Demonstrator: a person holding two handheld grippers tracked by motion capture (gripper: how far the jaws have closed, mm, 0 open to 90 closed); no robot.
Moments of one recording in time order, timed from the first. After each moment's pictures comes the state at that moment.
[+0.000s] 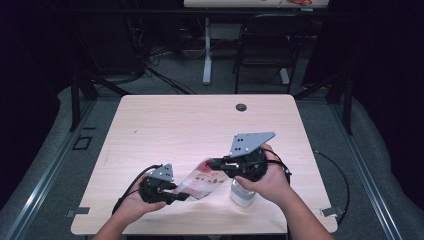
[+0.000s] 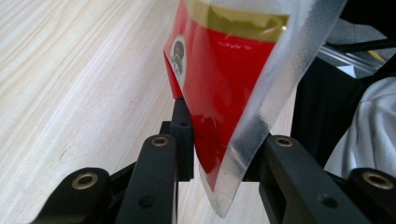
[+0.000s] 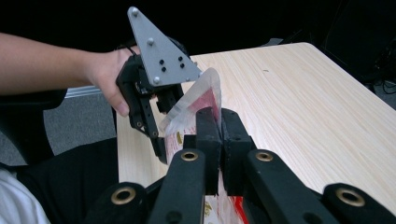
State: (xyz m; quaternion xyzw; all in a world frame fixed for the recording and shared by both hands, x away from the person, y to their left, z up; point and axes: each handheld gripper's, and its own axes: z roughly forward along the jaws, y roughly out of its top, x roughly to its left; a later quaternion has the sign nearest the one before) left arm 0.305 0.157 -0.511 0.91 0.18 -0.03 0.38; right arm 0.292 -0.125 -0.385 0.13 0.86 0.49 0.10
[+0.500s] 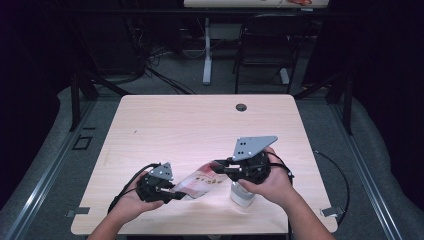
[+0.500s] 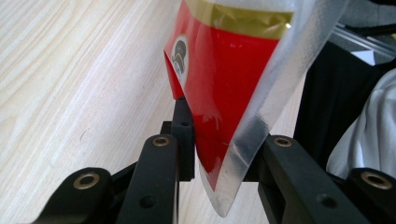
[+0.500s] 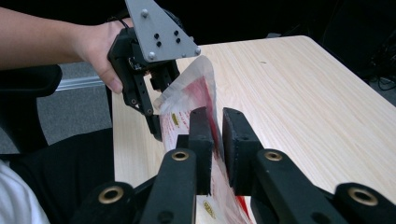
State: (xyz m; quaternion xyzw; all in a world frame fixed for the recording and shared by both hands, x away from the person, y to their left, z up) left arm 0.302 0.160 -0.498 0.92 0.19 -0.01 0.34; right arm 0.291 -0.133 -0.394 0.13 0.86 0.48 0.10
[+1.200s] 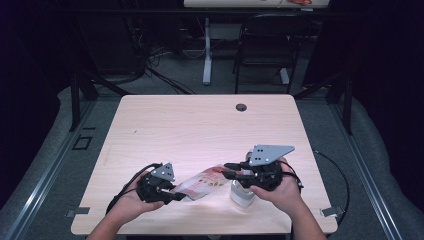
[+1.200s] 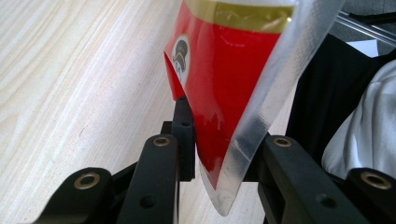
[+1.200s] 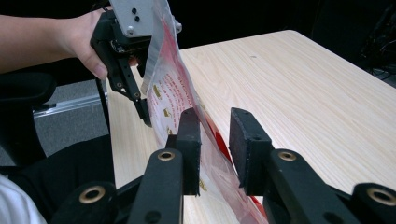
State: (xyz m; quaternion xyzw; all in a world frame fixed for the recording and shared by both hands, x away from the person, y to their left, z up) left arm 0.299 0.153 -0.489 0.93 0.18 -0.01 0.32; right arm 0.285 -0.165 -0.424 0.17 0.83 0.51 0.10
